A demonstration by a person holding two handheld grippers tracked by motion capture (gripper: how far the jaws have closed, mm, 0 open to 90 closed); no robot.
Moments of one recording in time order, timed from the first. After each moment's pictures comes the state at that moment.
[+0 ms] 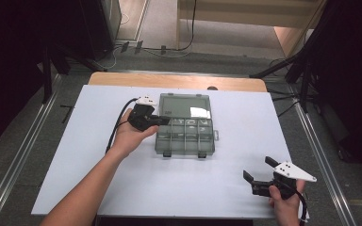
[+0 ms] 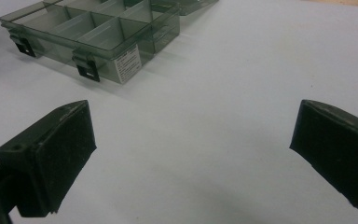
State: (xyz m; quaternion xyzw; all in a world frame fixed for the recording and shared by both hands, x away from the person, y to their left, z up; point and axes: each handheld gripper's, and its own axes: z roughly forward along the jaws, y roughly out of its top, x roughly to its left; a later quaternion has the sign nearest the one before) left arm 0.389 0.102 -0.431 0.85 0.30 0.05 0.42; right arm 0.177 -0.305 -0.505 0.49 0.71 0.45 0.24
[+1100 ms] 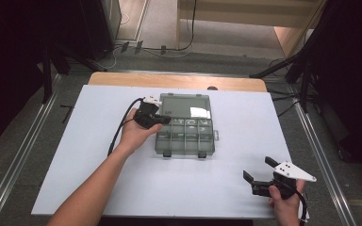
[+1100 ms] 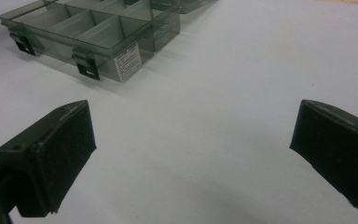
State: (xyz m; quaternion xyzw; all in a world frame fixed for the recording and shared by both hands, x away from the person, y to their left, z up) left arm 0.408 0.091 -0.459 0.86 0.32 0.05 0.39; right arm 0.177 -0.305 -0.506 0.49 0.71 0.45 0.24
